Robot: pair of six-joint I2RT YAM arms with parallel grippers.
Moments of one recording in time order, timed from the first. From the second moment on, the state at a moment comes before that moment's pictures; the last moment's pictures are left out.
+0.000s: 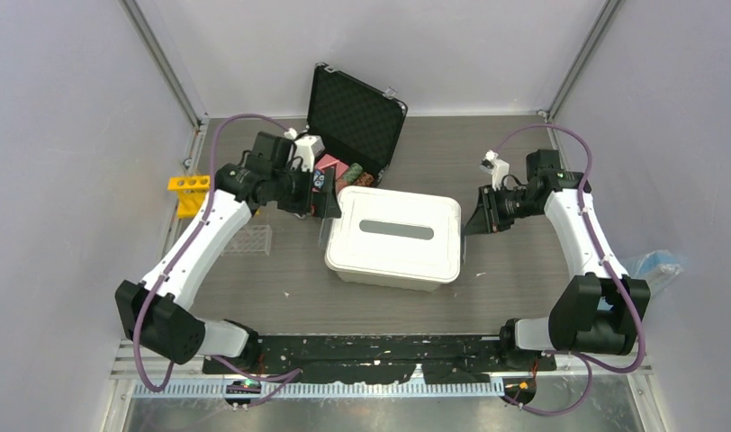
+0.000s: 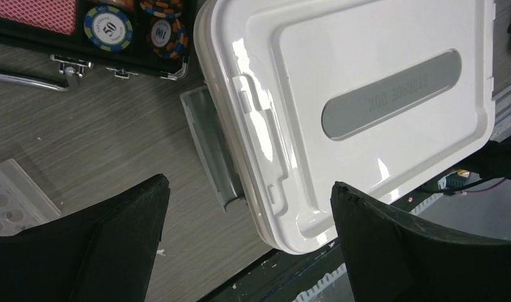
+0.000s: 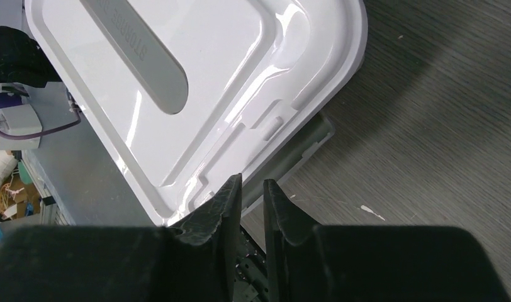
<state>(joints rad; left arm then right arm) -0.40 1.36 1.37 -0.87 0.32 -0.21 -0.09 1.35 1.14 -1.06 -0.82 -0.38</state>
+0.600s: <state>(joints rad) -0.30 1.50 1.21 -0.82 0.49 -0.24 0.07 1.36 1.16 -1.02 -0.73 -0.36</state>
